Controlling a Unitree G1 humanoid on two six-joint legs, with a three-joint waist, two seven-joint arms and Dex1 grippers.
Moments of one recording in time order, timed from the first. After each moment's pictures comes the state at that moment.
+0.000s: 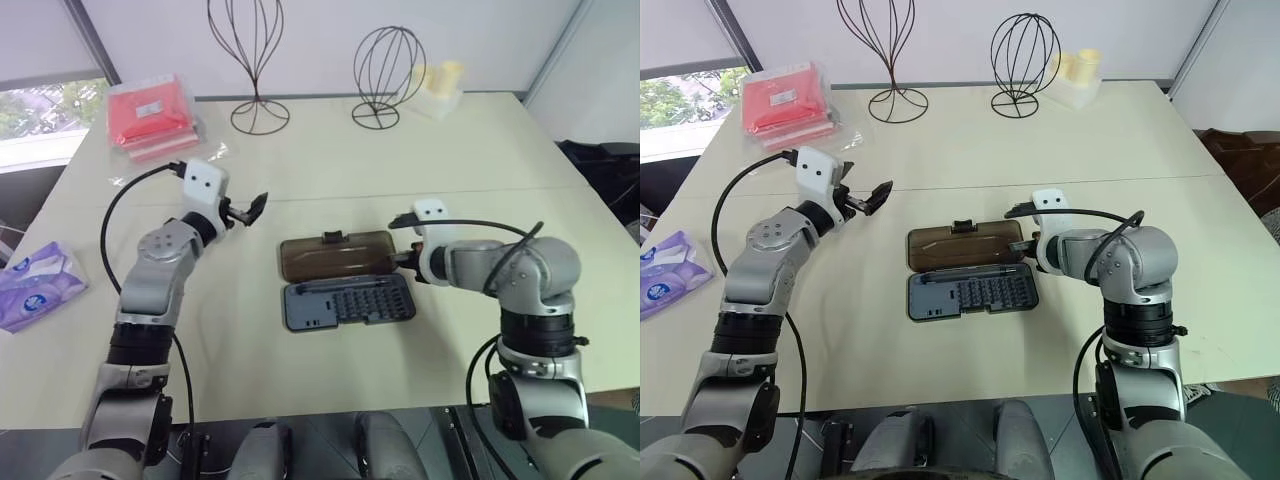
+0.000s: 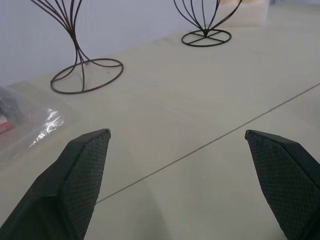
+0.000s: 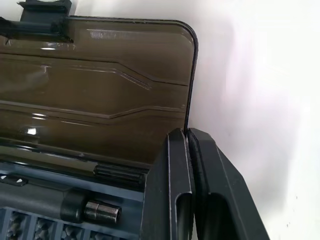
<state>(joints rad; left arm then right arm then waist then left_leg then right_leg) -0.57 0.41 0.06 0.07 -0.20 0.38 -0.41 -0.67 -0.42 -0.11 -0.20 0.71 1.61 -0.13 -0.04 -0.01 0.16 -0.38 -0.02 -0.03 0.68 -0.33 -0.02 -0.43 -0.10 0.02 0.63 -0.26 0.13</state>
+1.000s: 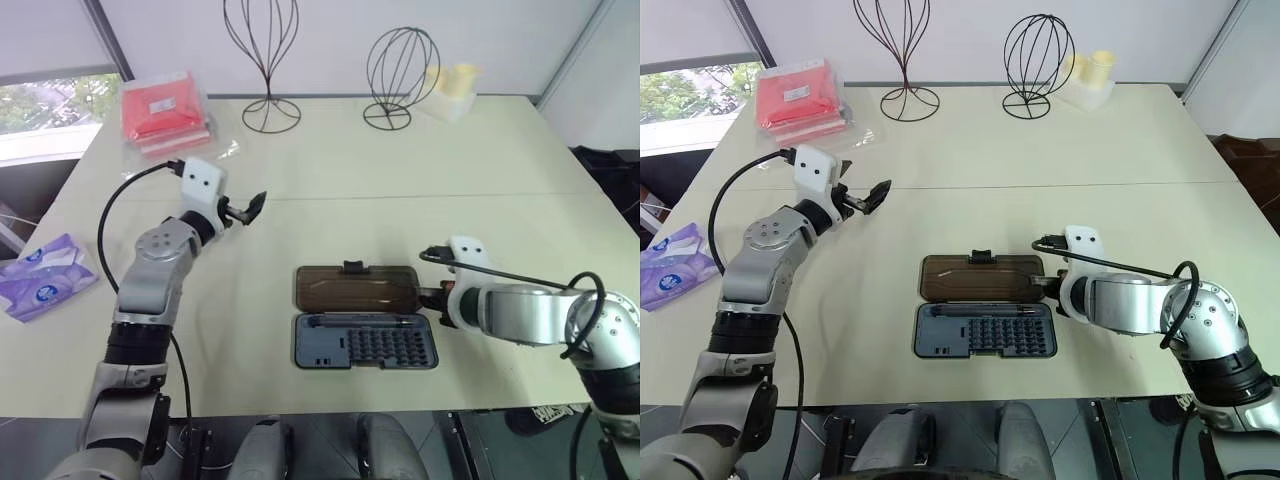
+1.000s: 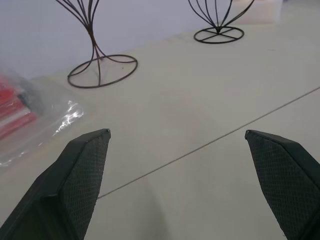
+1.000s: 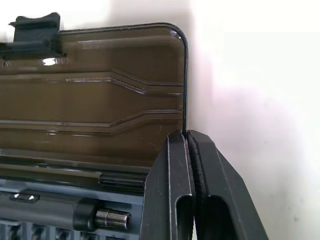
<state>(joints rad) -0.57 0.42 0.06 0.07 -0.21 0.39 -0.41 -0.35 -0.84 0.07 -0.34 1.96 1.07 -1.07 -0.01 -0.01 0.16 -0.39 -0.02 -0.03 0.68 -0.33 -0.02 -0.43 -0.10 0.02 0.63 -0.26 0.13</state>
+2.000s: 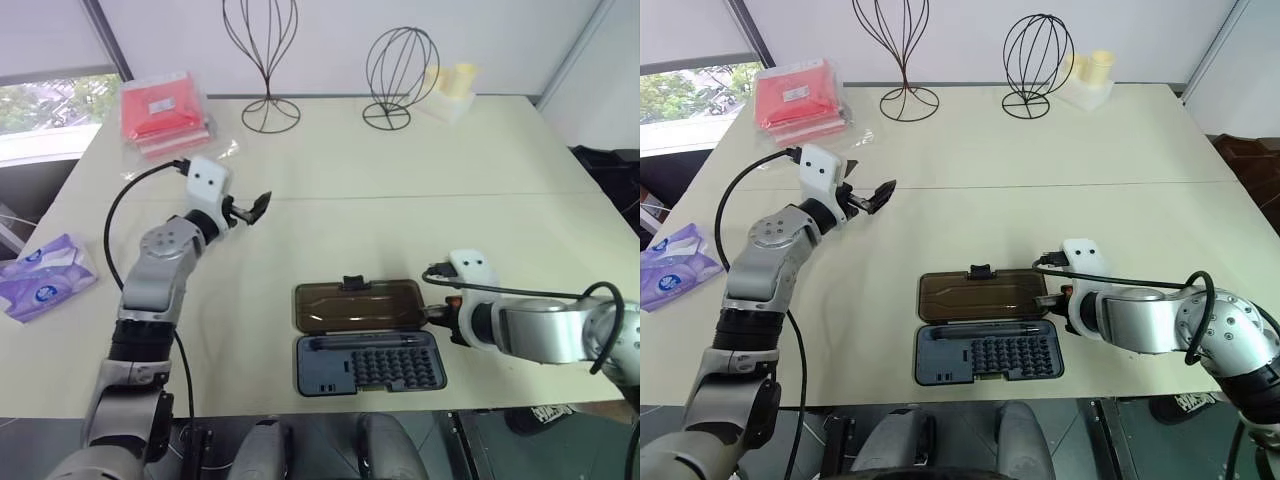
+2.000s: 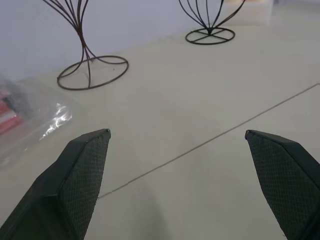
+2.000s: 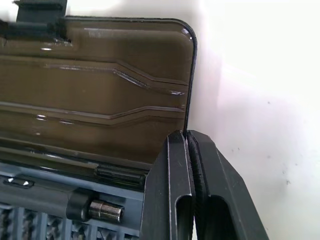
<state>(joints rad) -0.58 0.41 0.06 0.09 -0.20 0.38 -0.43 -0.32 -1.08 0.19 -0.43 1.96 1.02 -0.84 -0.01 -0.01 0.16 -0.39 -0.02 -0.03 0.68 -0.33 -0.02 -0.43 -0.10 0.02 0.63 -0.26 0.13</state>
